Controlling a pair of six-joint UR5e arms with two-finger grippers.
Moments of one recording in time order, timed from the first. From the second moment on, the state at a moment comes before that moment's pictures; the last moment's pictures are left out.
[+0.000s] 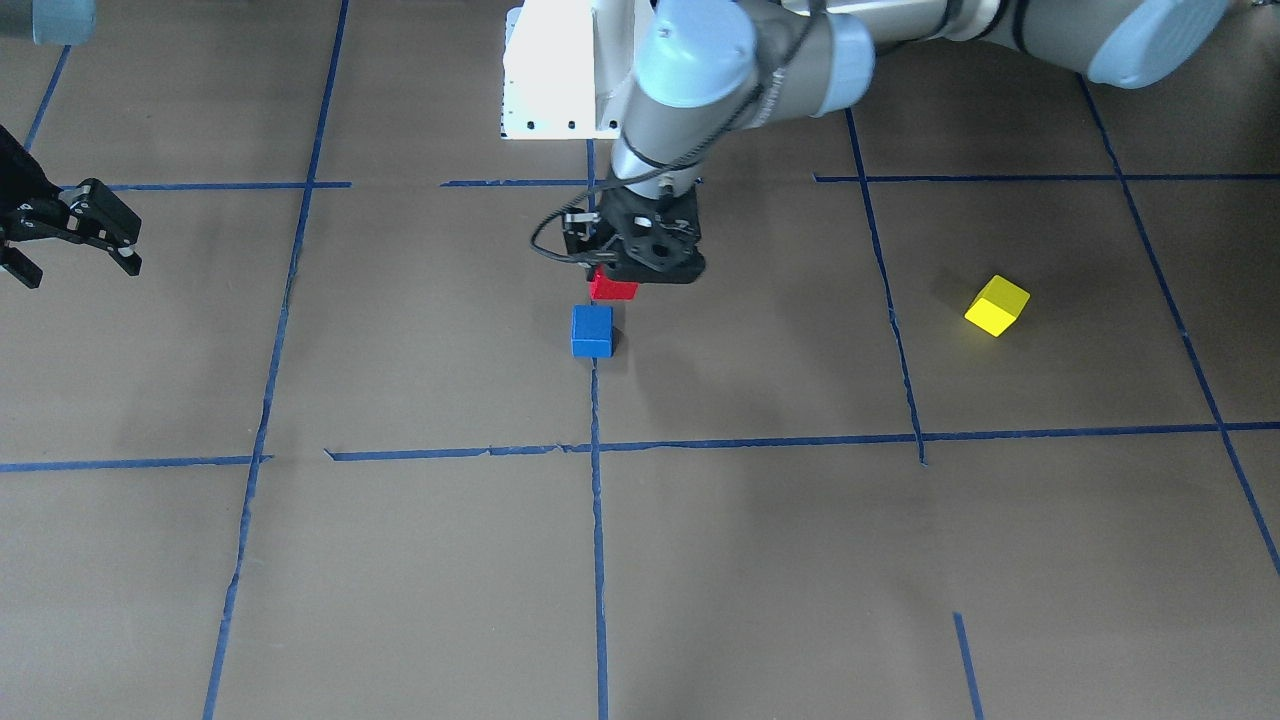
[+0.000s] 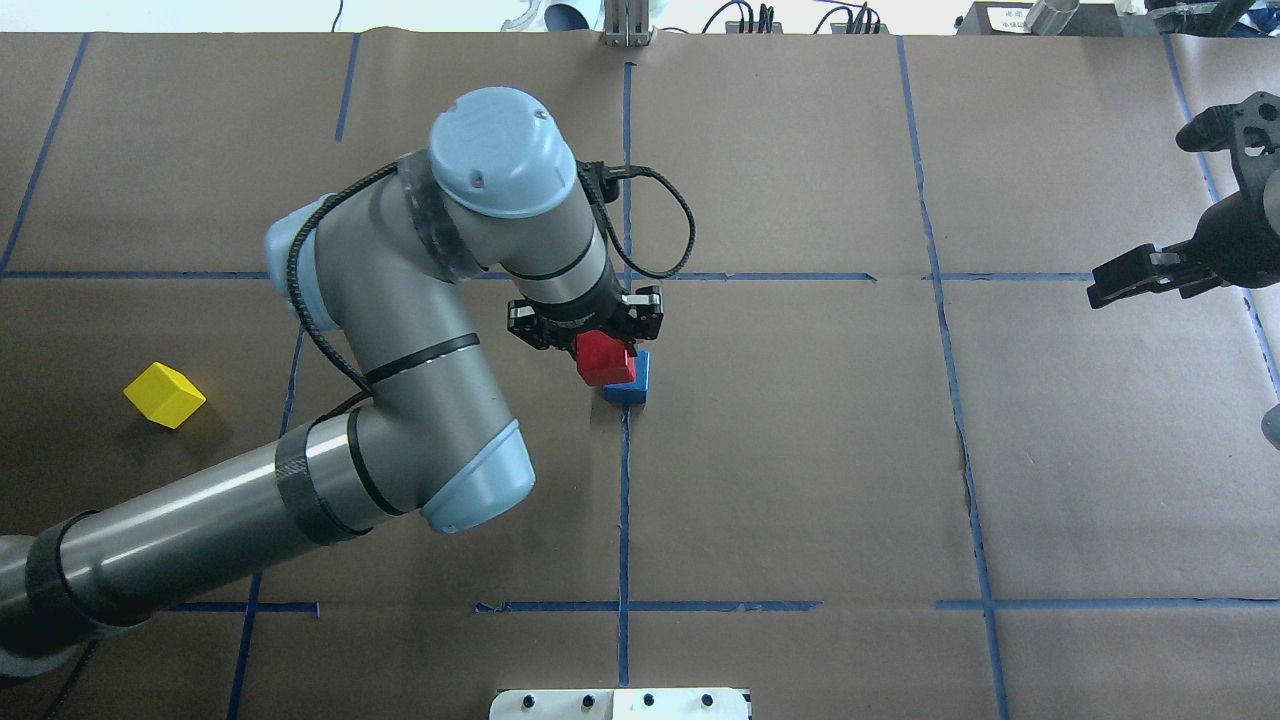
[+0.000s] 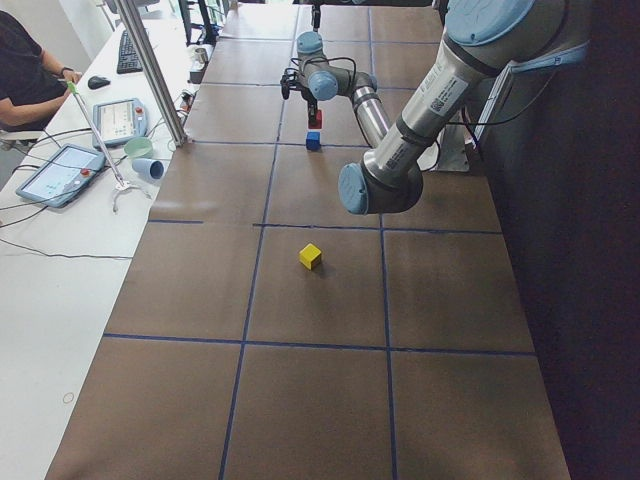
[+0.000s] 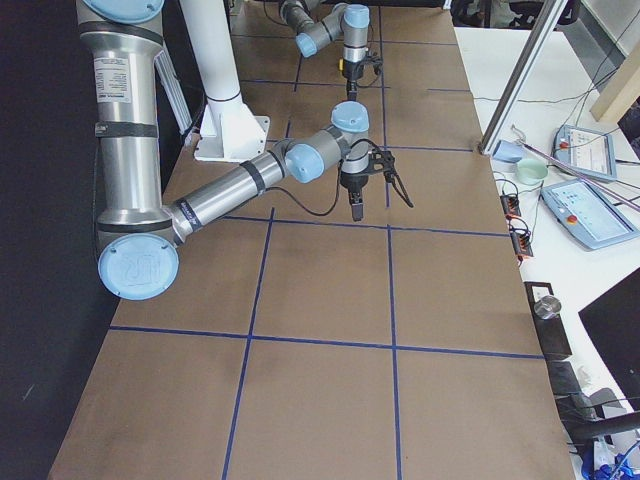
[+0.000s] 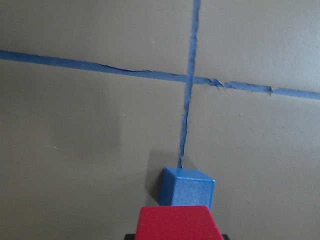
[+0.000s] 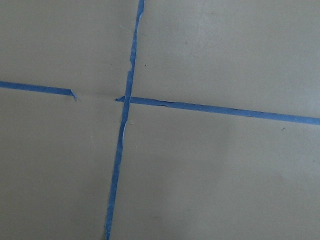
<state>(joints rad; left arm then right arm) -0.57 -2.44 -1.61 -1.52 -2.02 -1.23 1.06 -1.55 2.07 -1.51 2.16 0.63</state>
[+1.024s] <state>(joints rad) -0.54 -2.55 -1.41 -1.47 -1.94 -1.13 1.06 -1.55 2.06 -1.51 2.16 0.63</state>
